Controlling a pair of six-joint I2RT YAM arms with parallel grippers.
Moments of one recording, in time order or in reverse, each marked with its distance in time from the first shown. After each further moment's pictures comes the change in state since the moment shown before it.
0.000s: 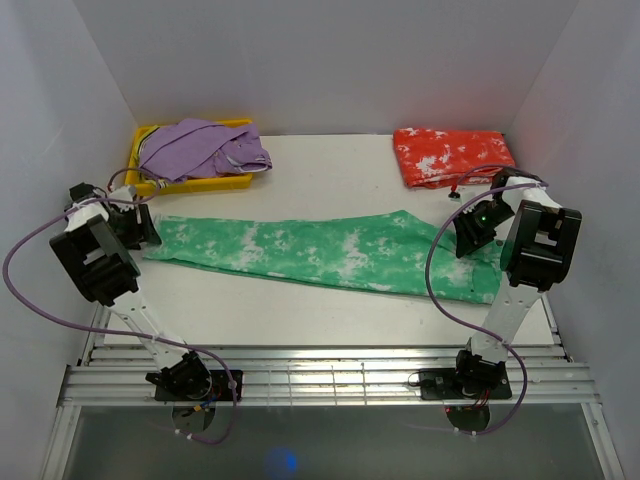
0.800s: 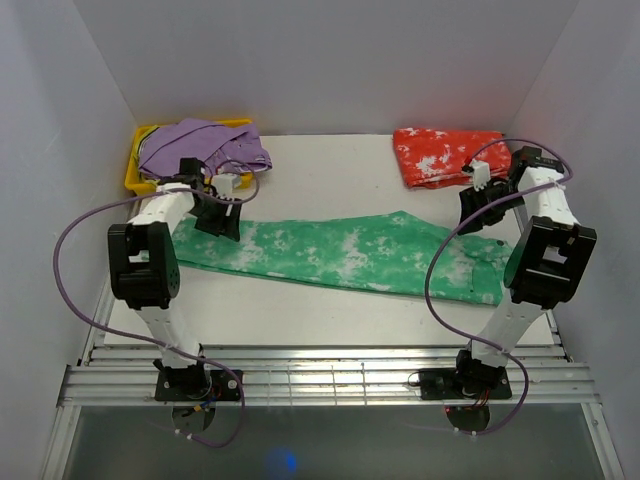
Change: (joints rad) left arm -0.615 -0.173 -0.137 -0.055 -0.091 -0.042; right arm -0.012 -0.169 0.076 -0.067 -0.160 -0.005
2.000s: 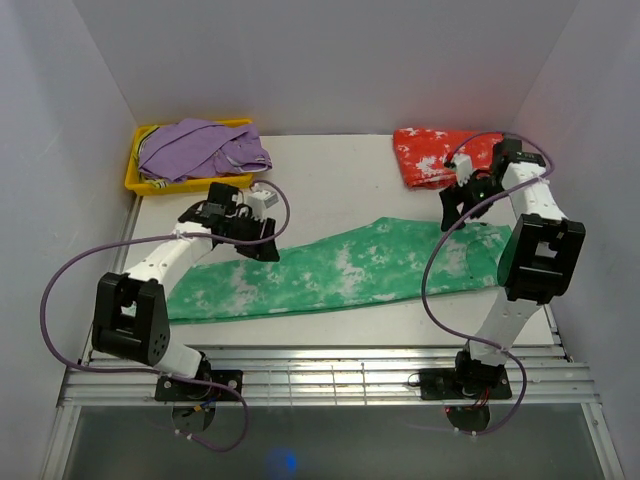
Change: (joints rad) left arm -0.293 -0.413 -0.351 0.278 0.254 -0.244; right arm 0.097 0.027 0.114 0.073 -0.013 -0.006
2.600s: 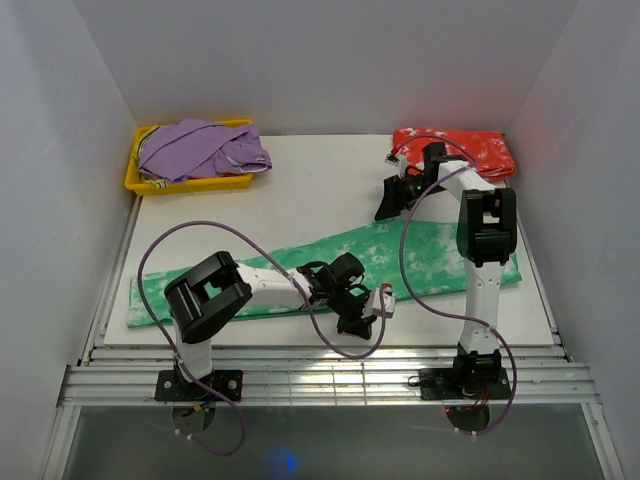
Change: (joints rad) left arm -0.753 0.386 -0.059 0.513 0.140 0.374; right arm 0.255 0.451 0.168 0.243 -0.371 0.296
